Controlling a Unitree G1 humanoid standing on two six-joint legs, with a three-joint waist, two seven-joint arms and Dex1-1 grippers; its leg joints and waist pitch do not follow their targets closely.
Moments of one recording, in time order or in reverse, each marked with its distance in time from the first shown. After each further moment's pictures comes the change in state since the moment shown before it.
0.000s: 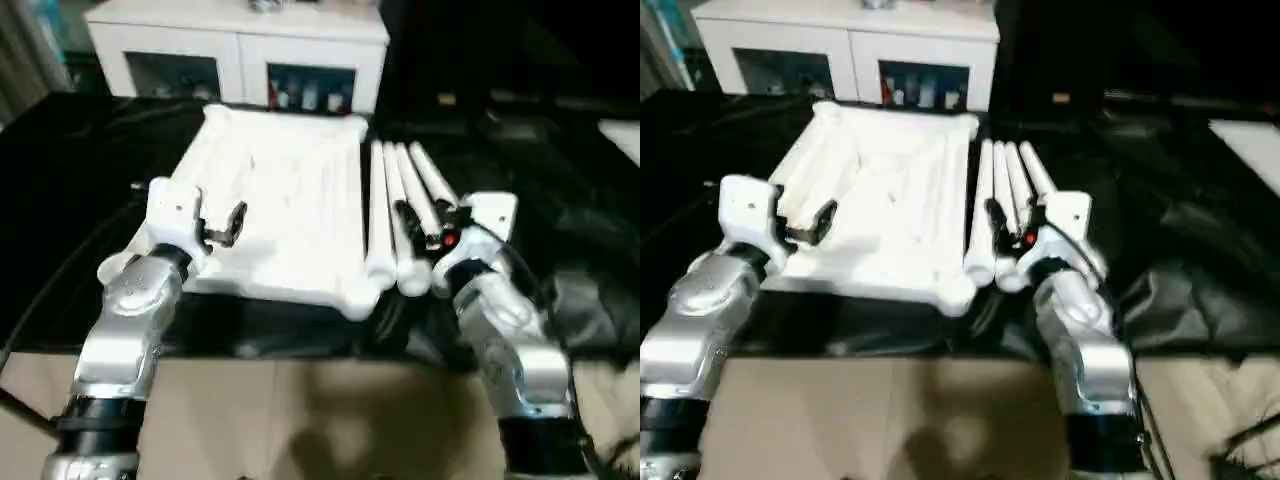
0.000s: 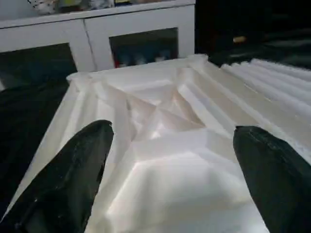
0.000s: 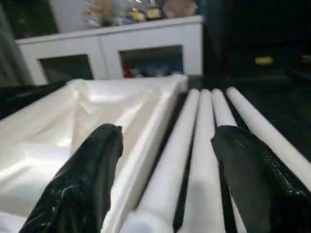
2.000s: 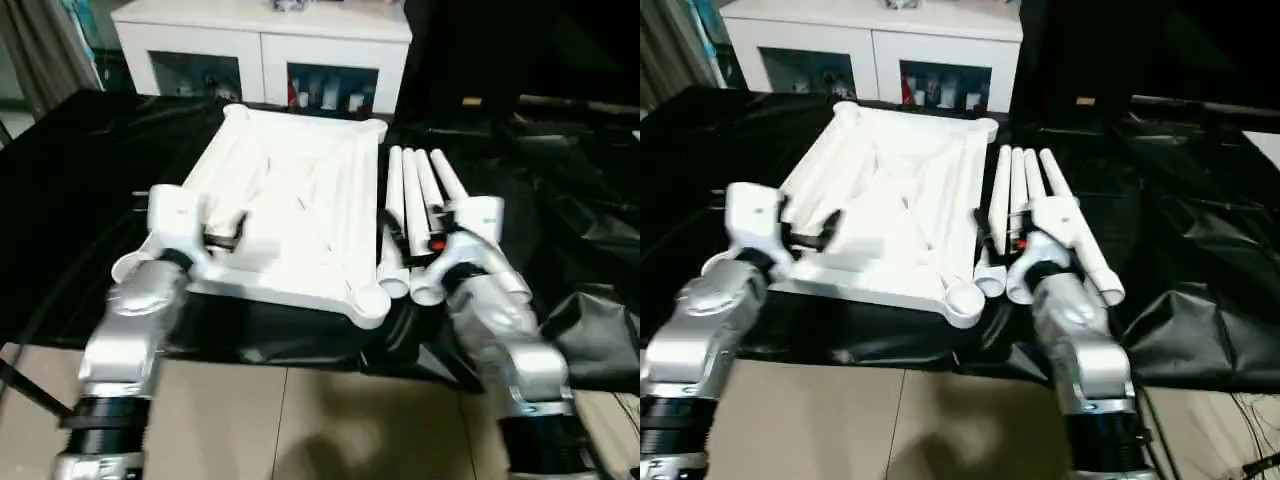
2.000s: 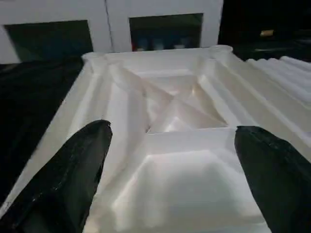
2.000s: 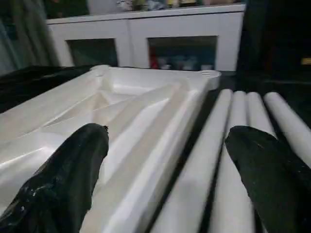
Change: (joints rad) left arm -0.004 -0.017 0.038 0.005 -0.030 0.051 -0.019; right arm -0.008 -0.012 0.040 -0.002 -0.018 0.024 0.038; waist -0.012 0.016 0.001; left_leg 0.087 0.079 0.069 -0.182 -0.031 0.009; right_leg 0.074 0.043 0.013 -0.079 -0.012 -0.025
